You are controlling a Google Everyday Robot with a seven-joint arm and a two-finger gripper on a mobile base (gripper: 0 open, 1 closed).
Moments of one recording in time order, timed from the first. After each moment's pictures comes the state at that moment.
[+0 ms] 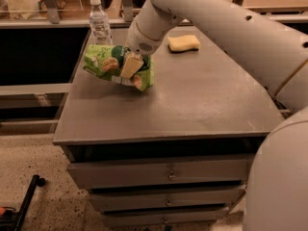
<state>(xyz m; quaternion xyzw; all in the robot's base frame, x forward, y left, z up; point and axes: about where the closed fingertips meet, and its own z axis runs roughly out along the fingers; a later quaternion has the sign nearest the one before) 0.663 0.071 0.870 -0.70 0.65 0.09 0.28</state>
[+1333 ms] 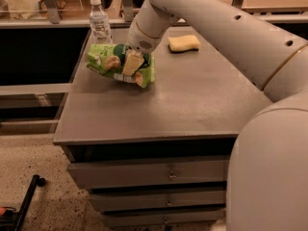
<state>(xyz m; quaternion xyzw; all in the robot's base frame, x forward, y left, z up) 0.686 0.068 0.863 -0.70 0.66 0.07 0.27</state>
